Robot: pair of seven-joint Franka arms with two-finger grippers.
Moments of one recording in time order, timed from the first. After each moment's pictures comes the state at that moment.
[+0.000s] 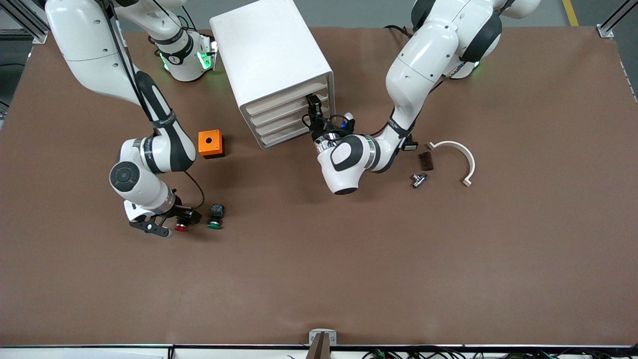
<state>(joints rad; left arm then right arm) -0.67 1.00 -0.09 -1.34 -1.09 1.27 -2.27 0.18 0.56 -0.05 -1.99 0.01 2.59 0.42</state>
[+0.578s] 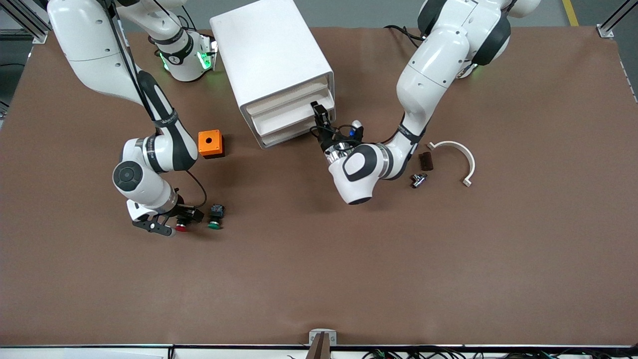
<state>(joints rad) -0.58 1.00 -0.09 -1.34 -1.09 1.27 -2.29 0.18 0.56 -0.05 -1.99 0.01 2.59 0.41</state>
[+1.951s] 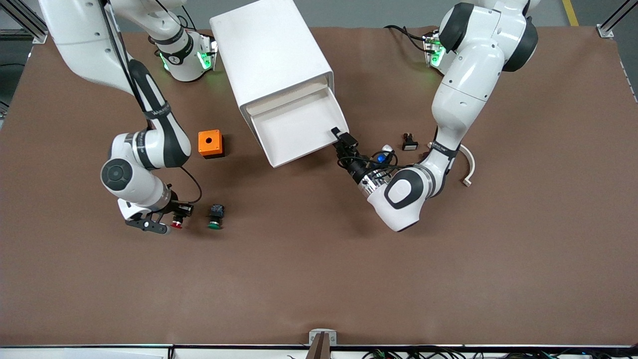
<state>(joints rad) -0.41 1.00 -0.08 -1.31 -1.09 1.28 -2.19 0.18 0.44 -0.05 -1.96 0.02 2.38 0.37</state>
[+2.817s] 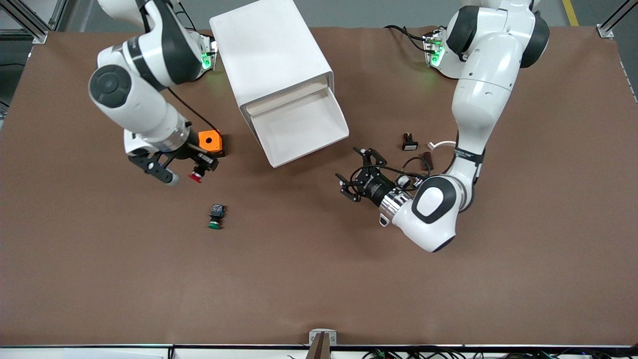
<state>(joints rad) -0.40 0.96 0.06 -1.13 -1.07 1.33 -1.35 0.46 0.08 -0.04 -1.90 0.10 2.00 0.95</state>
